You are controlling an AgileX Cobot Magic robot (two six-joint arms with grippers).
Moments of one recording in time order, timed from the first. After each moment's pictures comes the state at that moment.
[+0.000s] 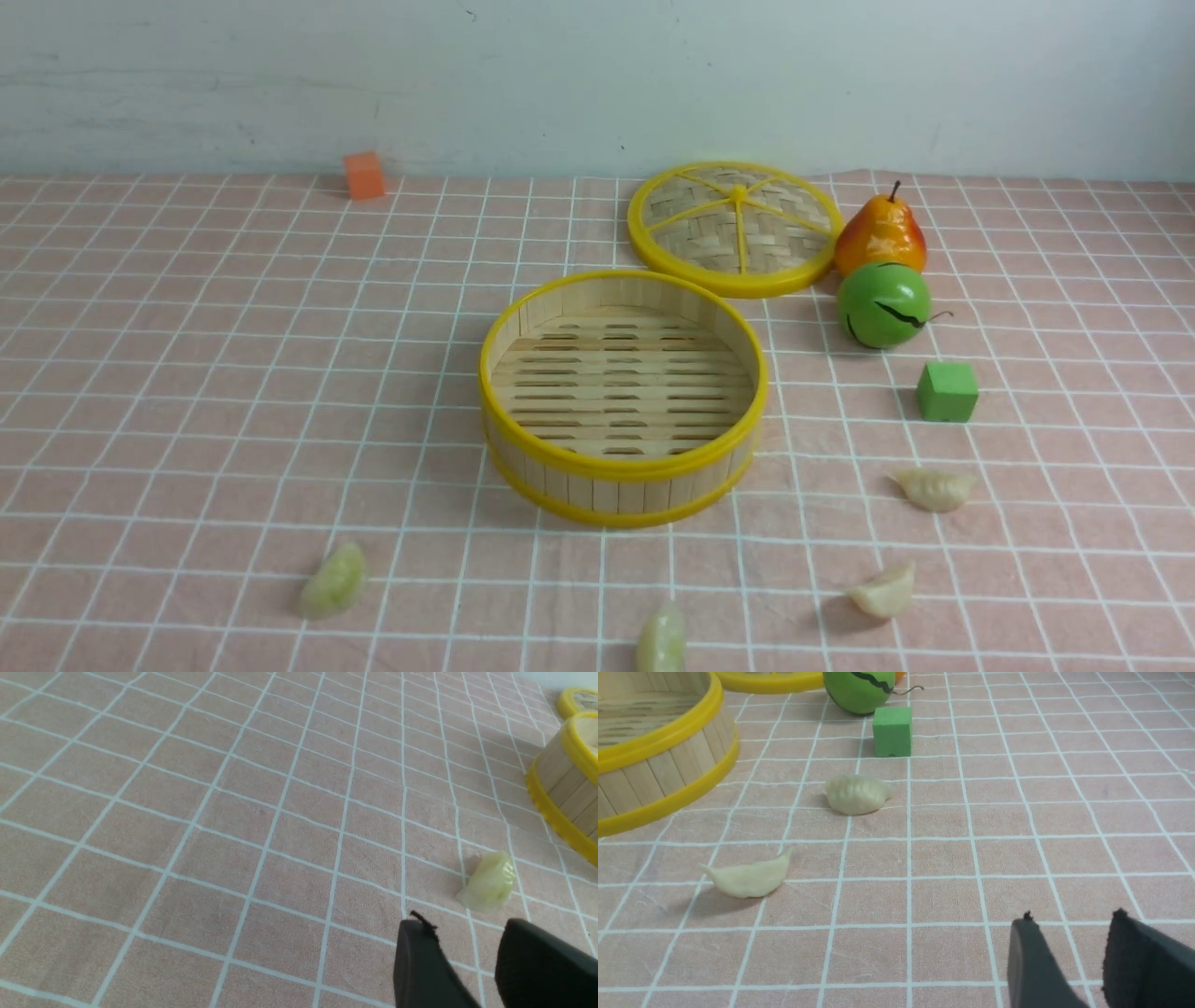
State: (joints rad) right arm -0.03 -0.01 0.02 0.03 0.39 0.07; left arm -0.01 -0.01 0.03 0.03 0.38 -0.36
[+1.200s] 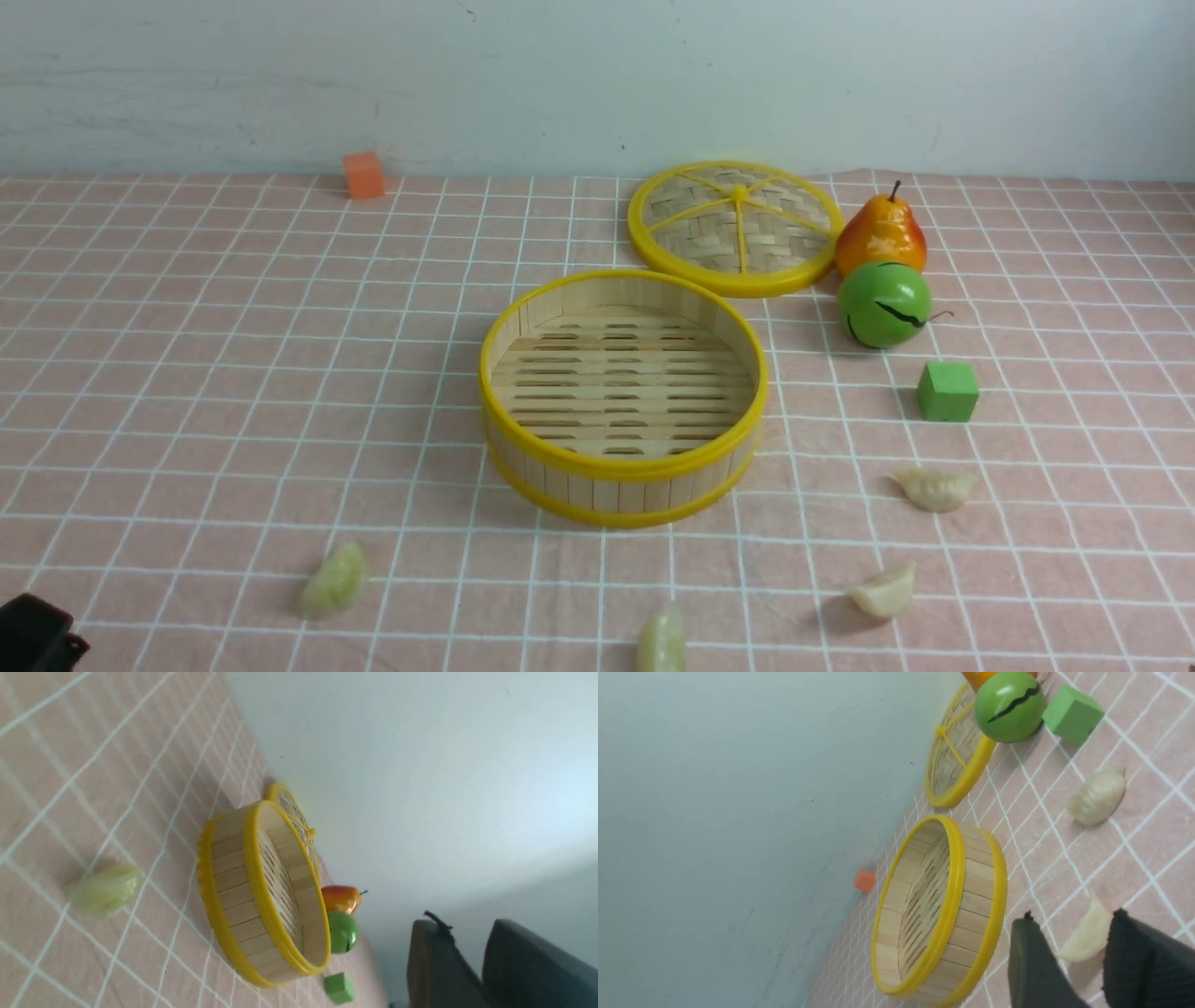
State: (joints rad) right arm -0.03 -0.01 0.00 0.89 0.29 0.27; left arm -0.01 0.03 -0.17 -0.80 0.36 -0.34
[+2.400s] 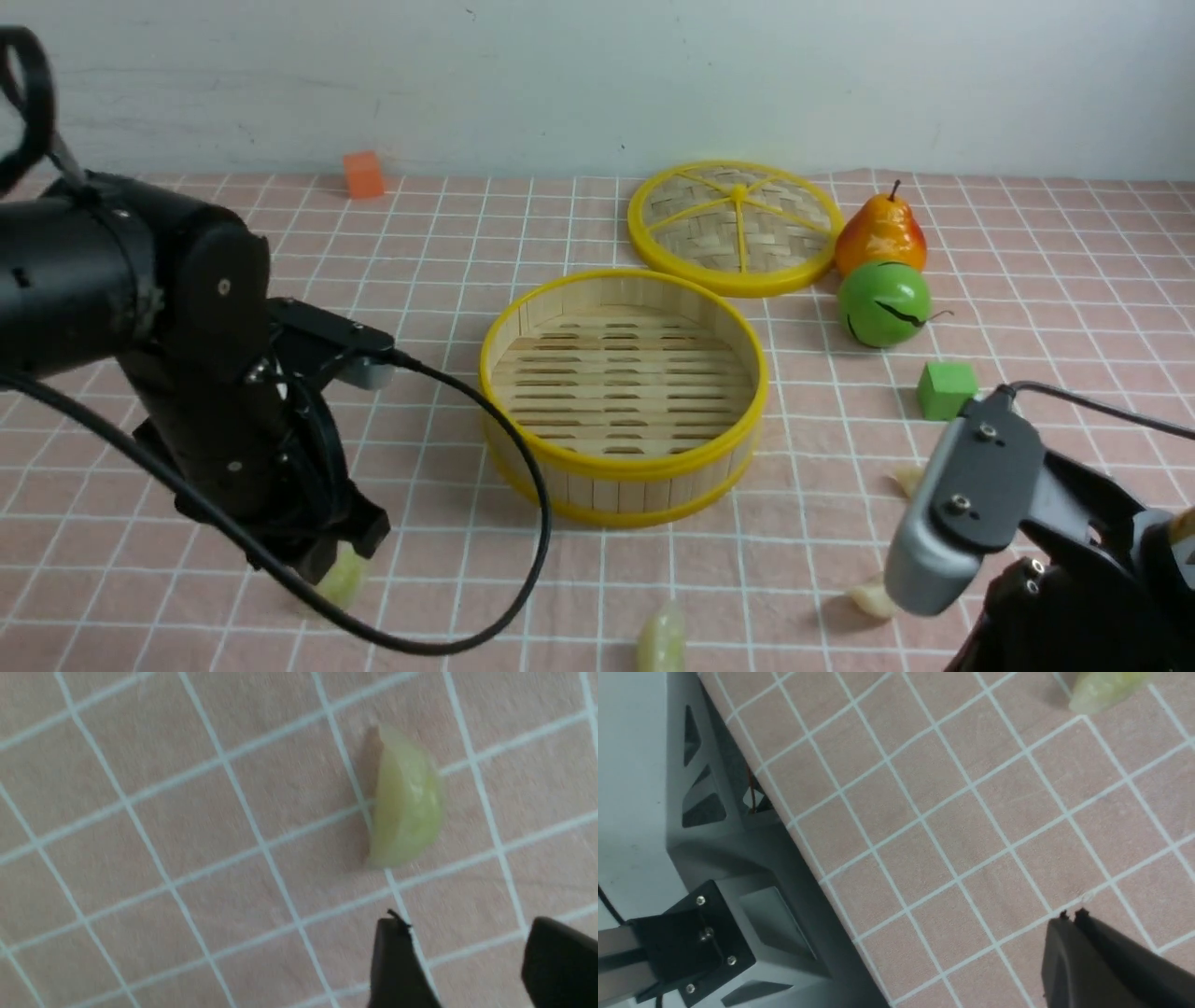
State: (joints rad) right arm 0.57 1.13 -0.85 0.46 1.00 -0.49; left arm -0.35 1.63 -1.10 0.08 0.92 0.04
